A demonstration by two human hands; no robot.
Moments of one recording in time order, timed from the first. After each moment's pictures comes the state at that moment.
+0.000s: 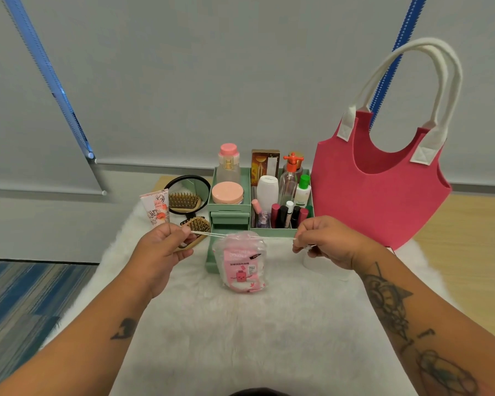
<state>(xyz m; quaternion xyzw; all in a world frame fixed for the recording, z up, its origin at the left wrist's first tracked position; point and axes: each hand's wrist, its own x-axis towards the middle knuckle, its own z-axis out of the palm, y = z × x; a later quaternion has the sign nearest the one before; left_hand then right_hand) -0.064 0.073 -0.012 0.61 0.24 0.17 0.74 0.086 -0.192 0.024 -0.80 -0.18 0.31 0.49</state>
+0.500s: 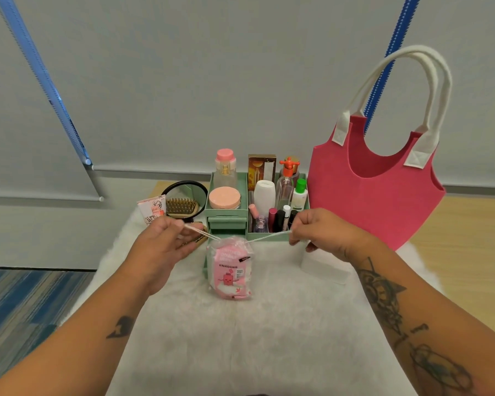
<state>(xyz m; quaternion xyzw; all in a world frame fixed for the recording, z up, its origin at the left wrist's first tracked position) -0.055 0.071 0.006 0.57 0.19 0.15 0.78 0.093 -0.184 0.042 -0.84 -0.22 0.26 0.42</state>
